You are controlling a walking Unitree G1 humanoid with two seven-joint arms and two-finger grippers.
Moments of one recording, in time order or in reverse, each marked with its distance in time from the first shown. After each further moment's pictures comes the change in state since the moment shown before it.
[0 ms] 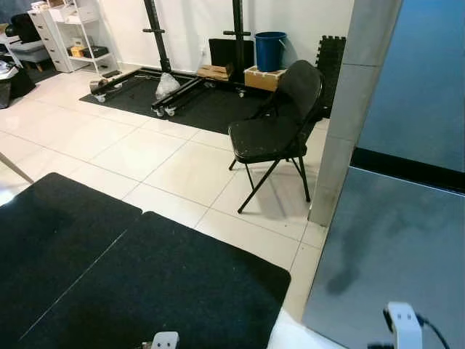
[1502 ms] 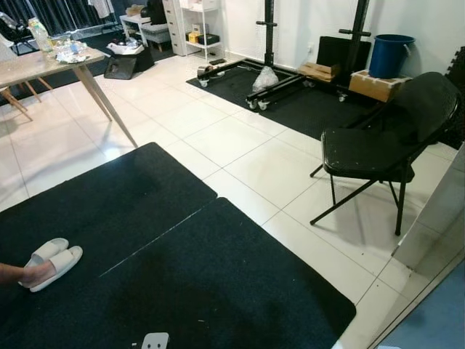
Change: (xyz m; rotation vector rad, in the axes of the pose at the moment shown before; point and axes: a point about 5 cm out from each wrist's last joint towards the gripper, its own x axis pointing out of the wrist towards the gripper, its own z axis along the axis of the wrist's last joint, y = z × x) left arm -0.004 0.016 0.000 0.003 0.002 0.051; right arm -0.003 0.020 -0.053 0.006 0.155 -0.074
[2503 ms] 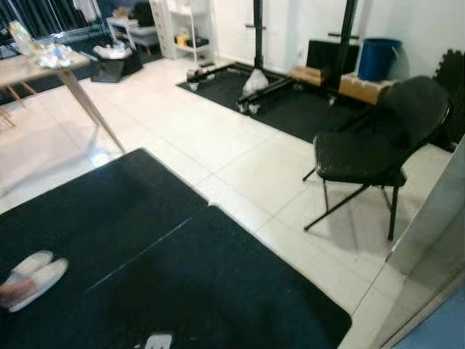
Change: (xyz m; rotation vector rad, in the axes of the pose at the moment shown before) left arm -0.001 -0.001 -0.005 0.017 0.018 -0.019; right arm 0.003 0.015 -0.002 -0.024 0.002 0.067
